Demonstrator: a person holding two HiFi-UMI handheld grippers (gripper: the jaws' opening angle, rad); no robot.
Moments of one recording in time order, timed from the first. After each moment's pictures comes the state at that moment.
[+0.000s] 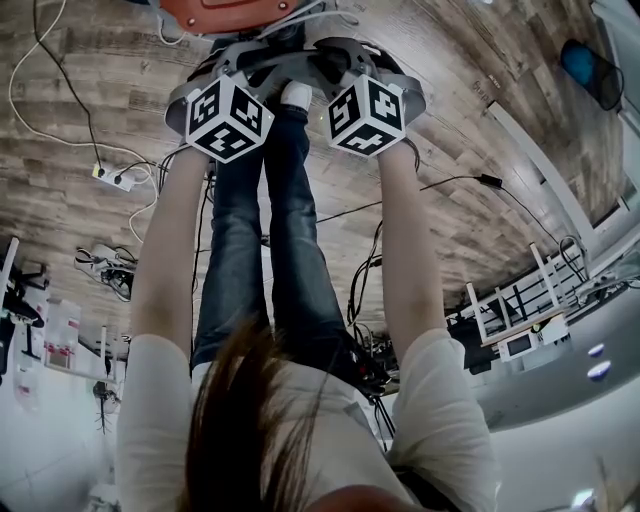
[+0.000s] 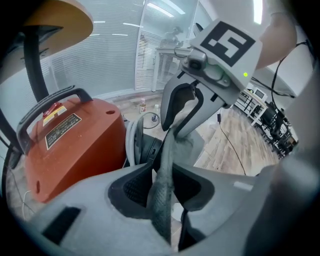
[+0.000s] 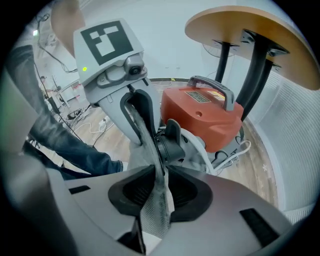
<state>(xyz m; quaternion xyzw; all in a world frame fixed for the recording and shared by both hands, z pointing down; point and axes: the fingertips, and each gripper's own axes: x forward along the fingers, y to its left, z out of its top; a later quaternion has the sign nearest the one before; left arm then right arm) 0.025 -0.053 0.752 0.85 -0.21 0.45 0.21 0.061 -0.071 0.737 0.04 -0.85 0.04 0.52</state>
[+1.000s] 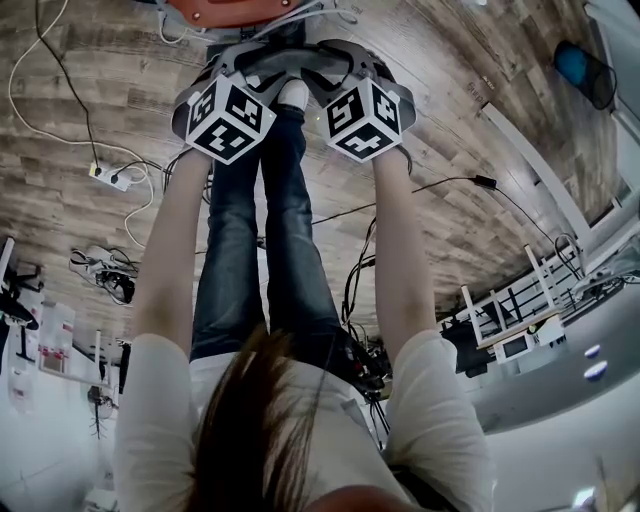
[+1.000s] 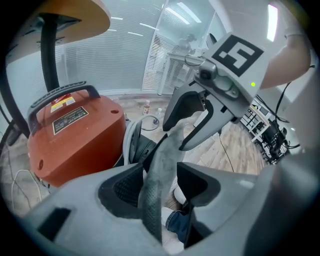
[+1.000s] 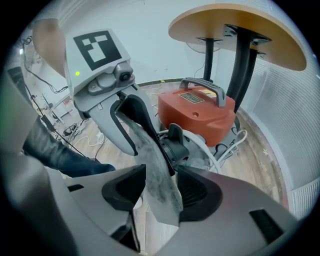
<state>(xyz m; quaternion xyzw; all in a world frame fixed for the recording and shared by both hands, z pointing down) 0.027 -0.041 0.736 0.84 -0.24 0.41 0.27 0.058 -0.059 0.722 0.09 -0.85 0.10 0.51</state>
